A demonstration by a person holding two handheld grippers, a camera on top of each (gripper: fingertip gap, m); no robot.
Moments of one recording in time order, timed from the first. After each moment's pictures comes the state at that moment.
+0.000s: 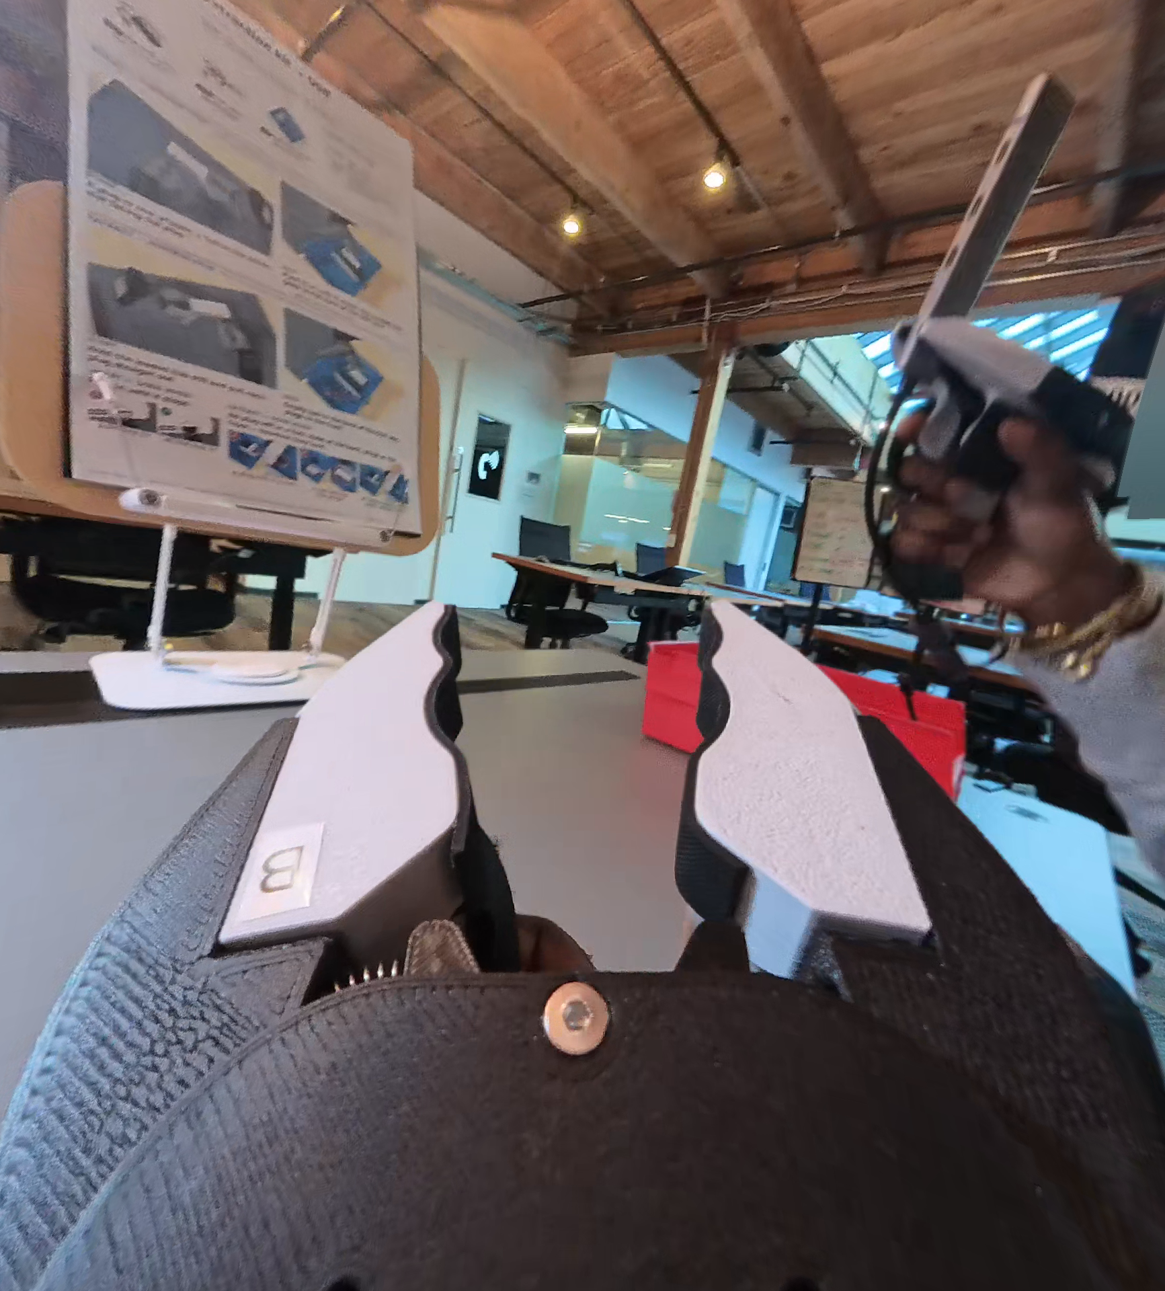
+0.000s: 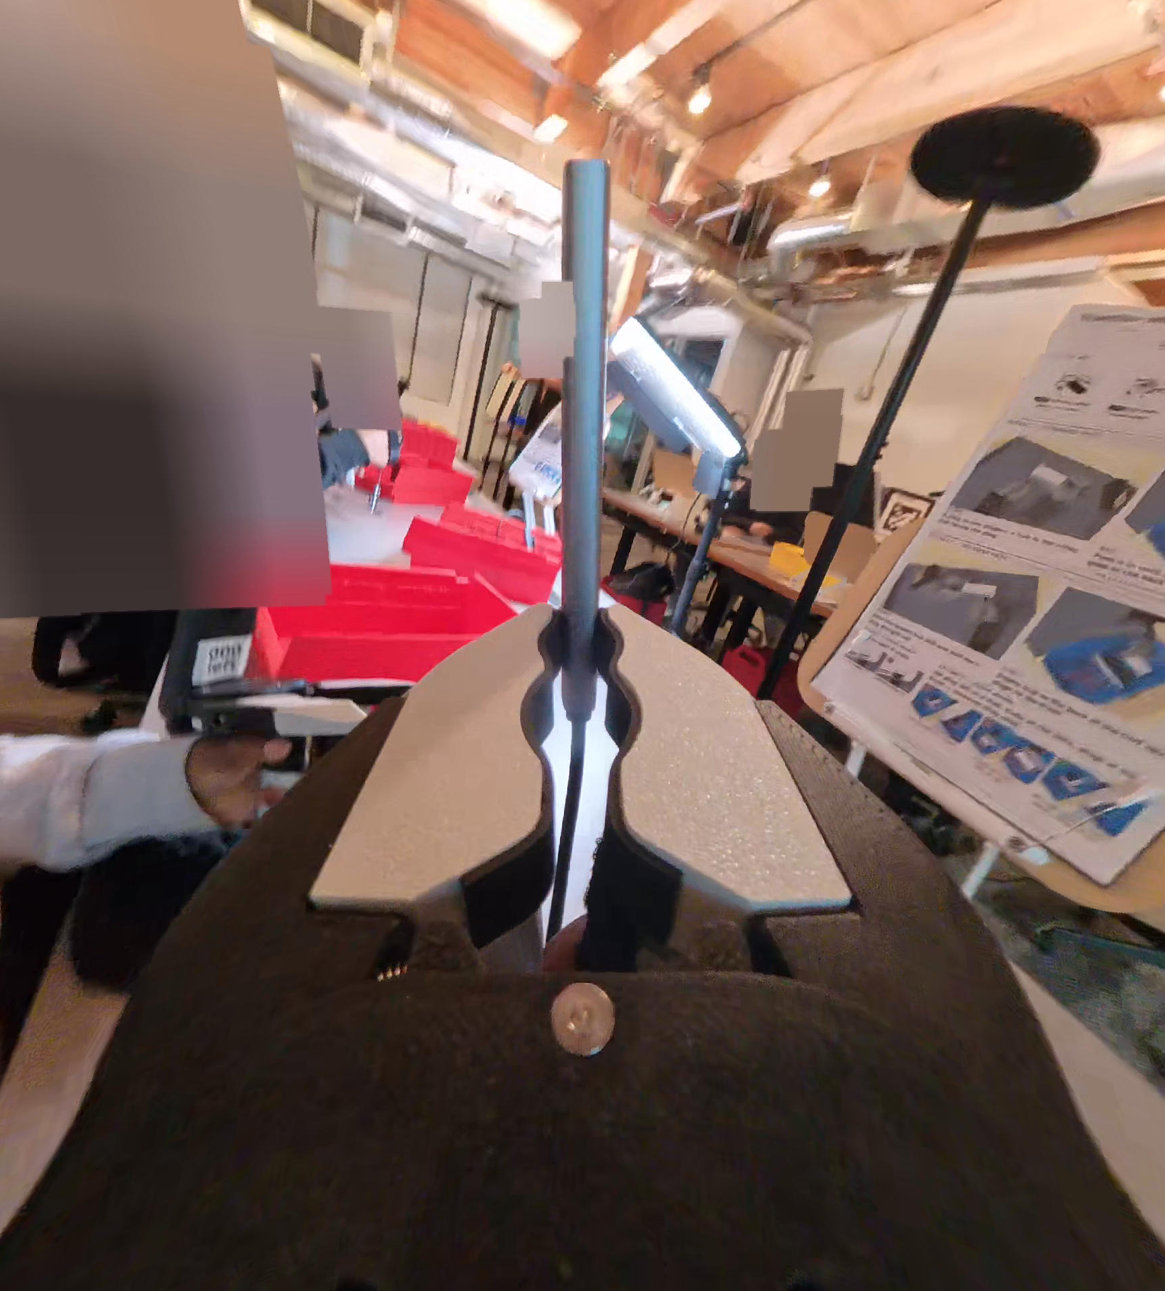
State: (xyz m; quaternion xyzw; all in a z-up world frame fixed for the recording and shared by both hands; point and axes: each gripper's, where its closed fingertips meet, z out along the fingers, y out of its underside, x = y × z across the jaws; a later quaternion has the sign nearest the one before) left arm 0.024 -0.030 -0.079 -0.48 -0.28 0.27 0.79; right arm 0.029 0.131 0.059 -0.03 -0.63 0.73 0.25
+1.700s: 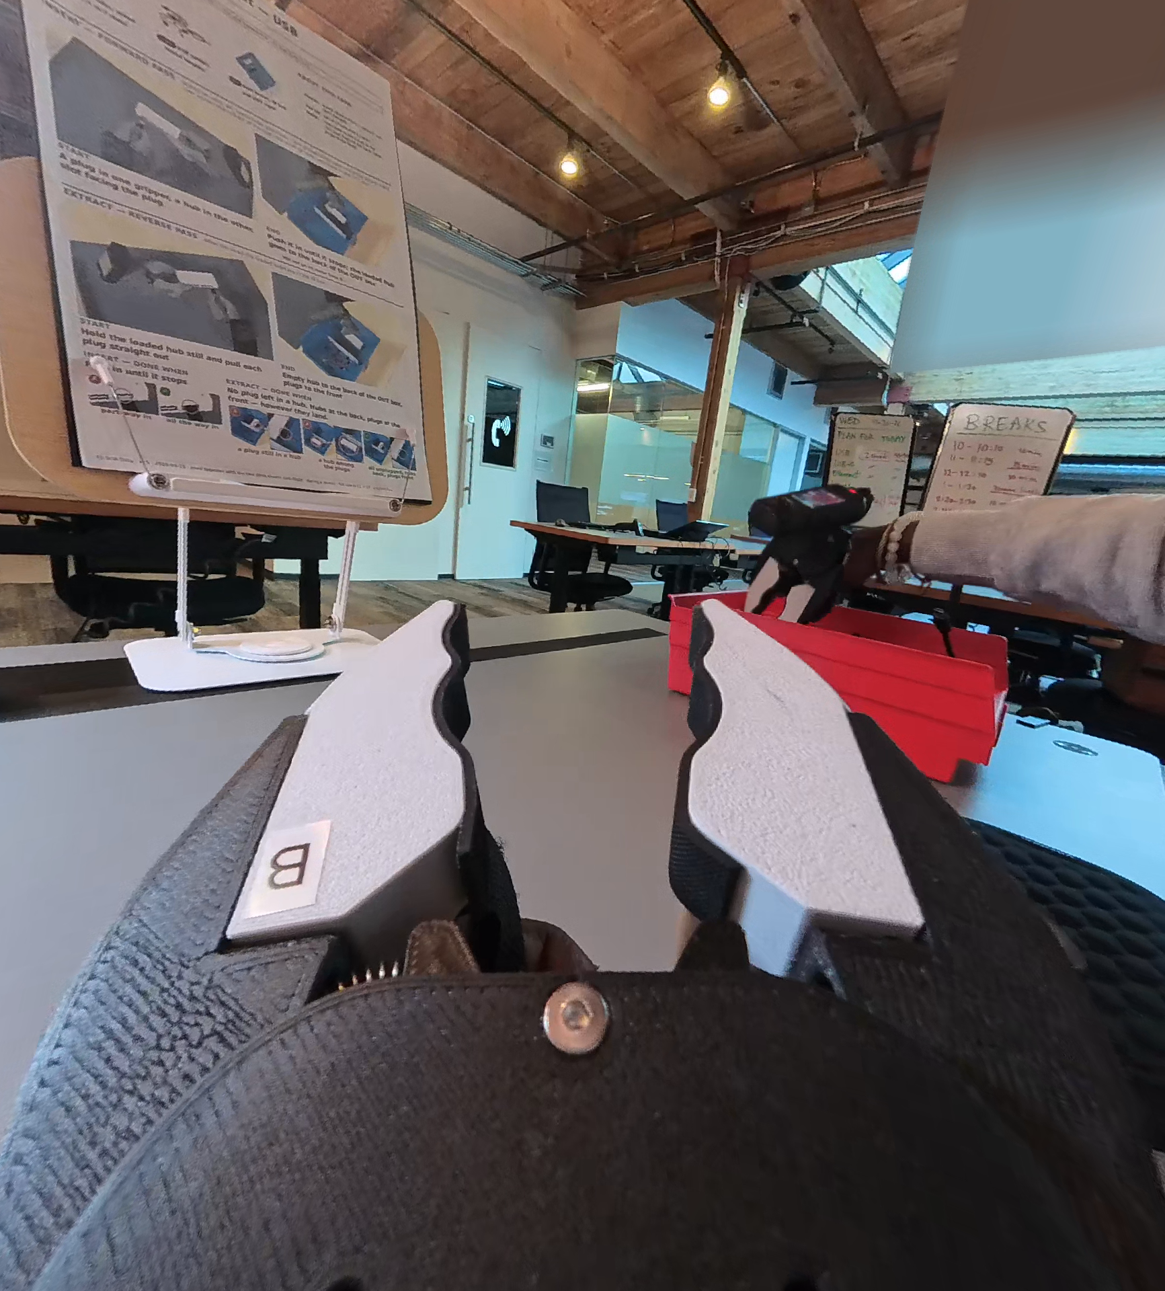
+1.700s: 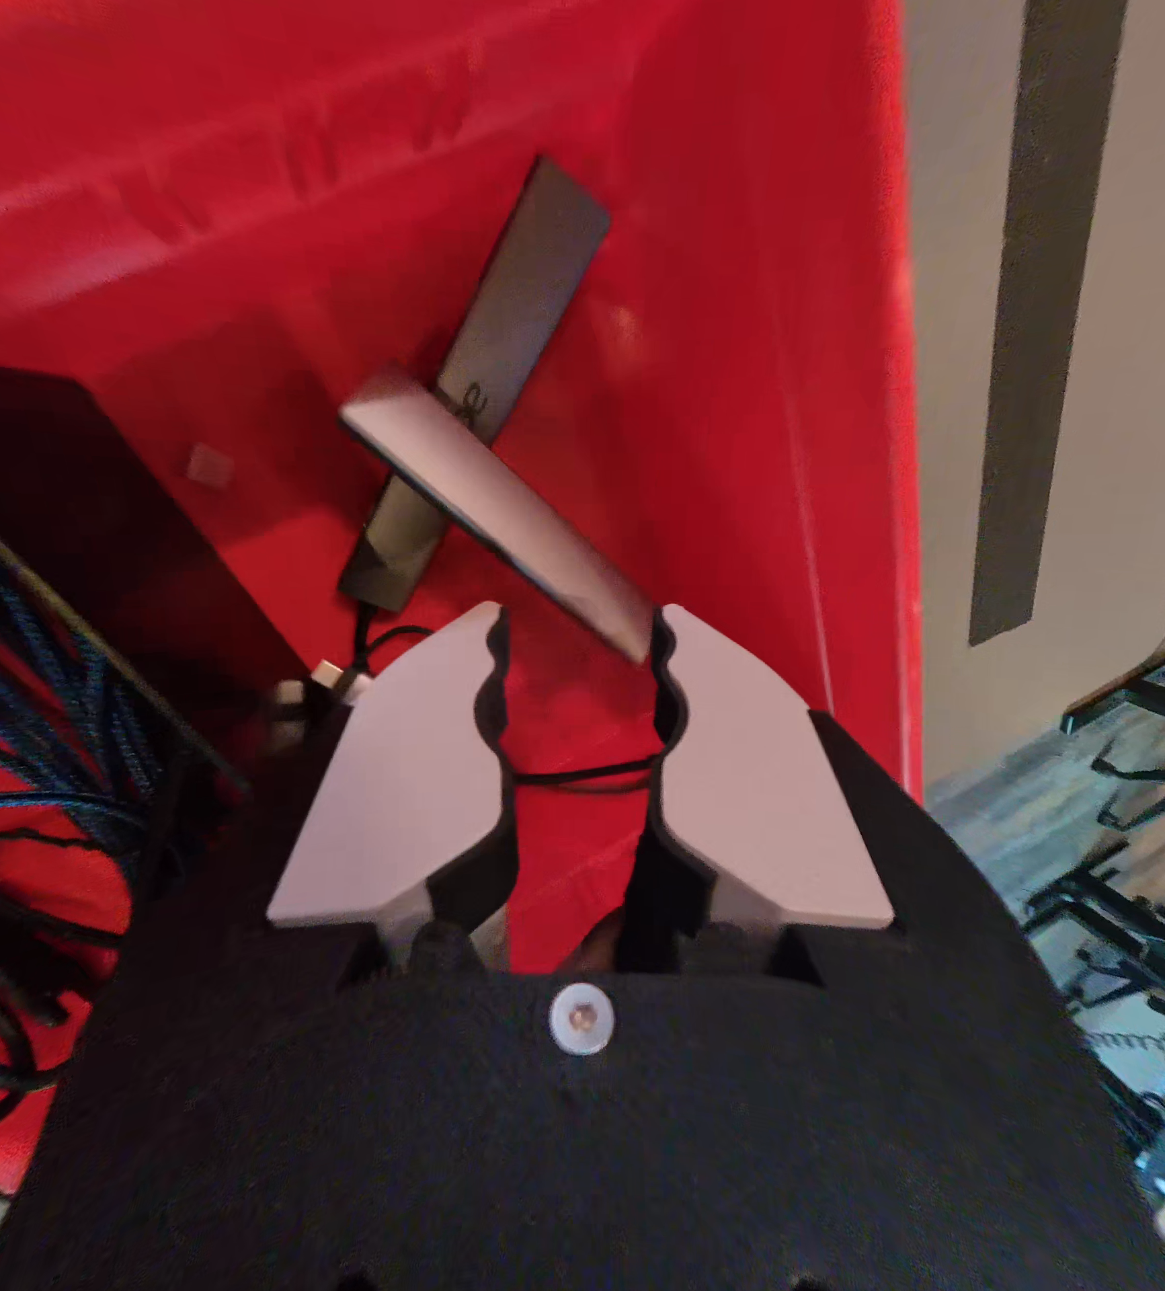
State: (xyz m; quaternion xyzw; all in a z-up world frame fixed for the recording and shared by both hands) left arm 0.022 -0.024 -0.097 -0.51 -0.27 0.29 0.76; right arm -0.162 0.434 -0.202 -0.12 -0.98 0.05 0.18
